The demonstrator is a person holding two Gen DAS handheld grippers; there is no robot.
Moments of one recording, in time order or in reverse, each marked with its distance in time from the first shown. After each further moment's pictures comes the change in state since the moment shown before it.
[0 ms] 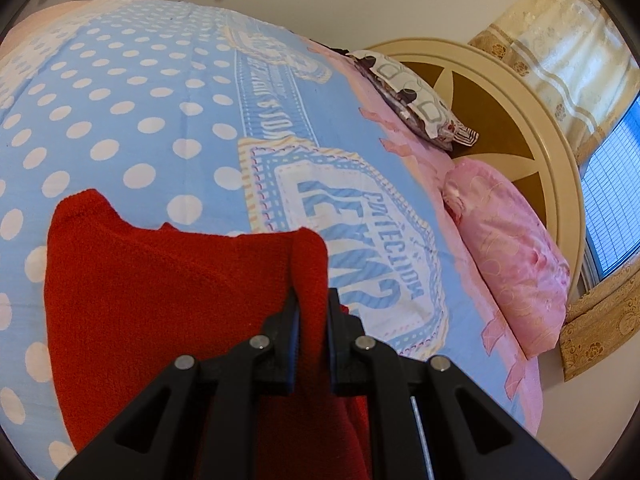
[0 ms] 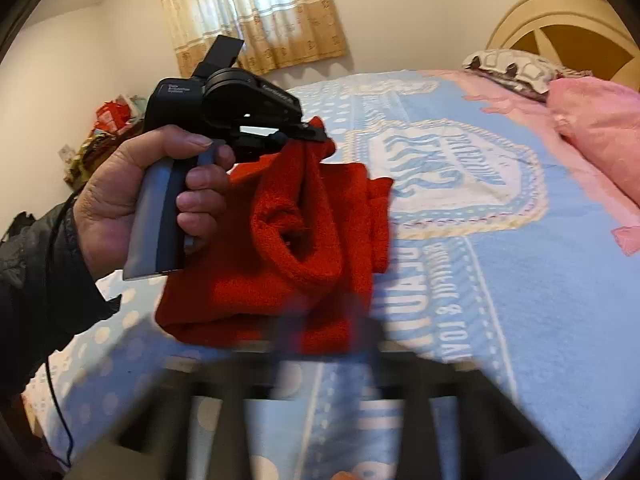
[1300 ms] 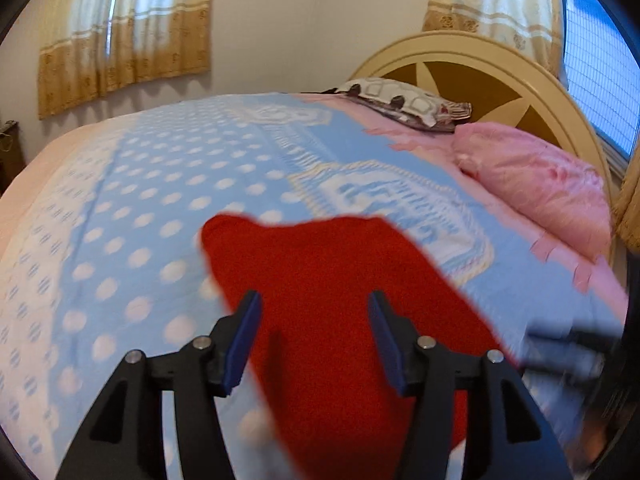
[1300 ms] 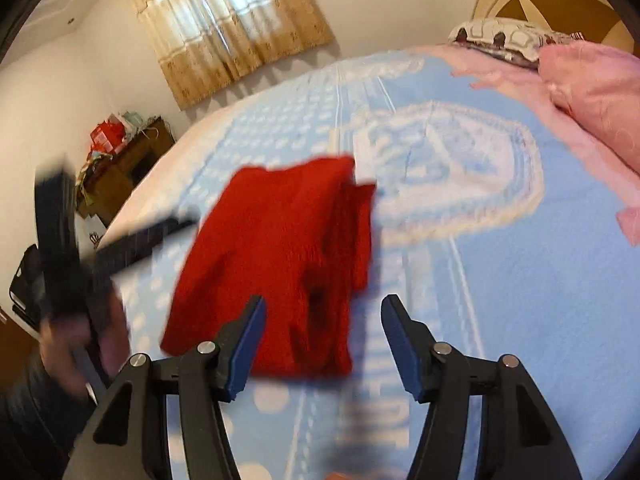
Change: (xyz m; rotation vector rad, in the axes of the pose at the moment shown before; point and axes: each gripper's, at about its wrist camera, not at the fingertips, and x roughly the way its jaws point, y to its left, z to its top) left arm -0.101 0.010 -0.093 0.358 -0.204 0.259; right arm 0.006 -0.040 0.038 0.113 0.043 0.027
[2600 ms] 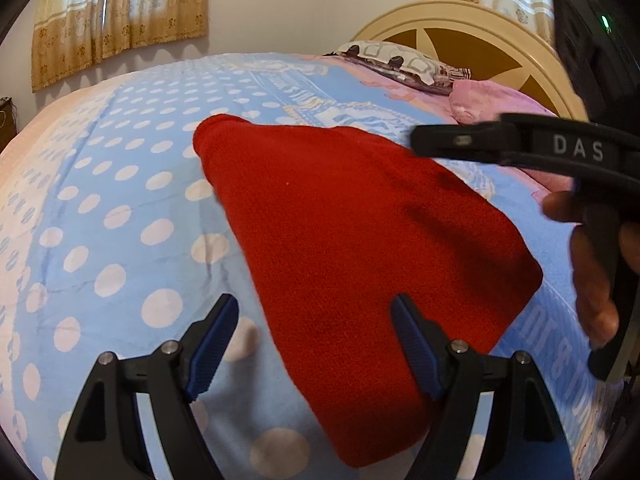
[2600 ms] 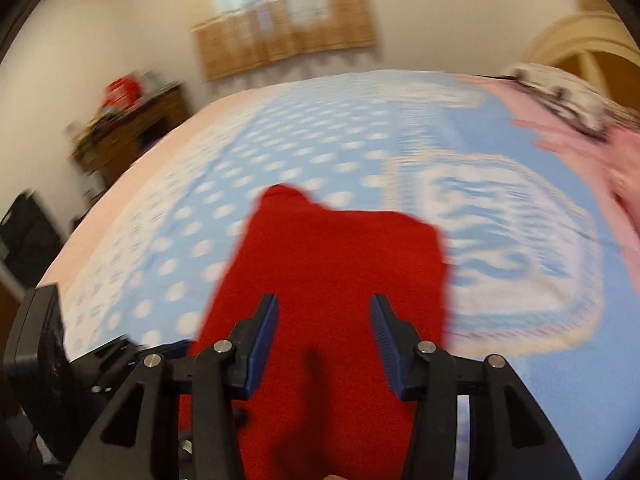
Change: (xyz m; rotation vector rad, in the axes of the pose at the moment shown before) left arm 0.016 -0.011 -0.055 -0.014 0.117 -0.027; right arm 0.085 0.071 0.058 -0.226 0.032 0.016
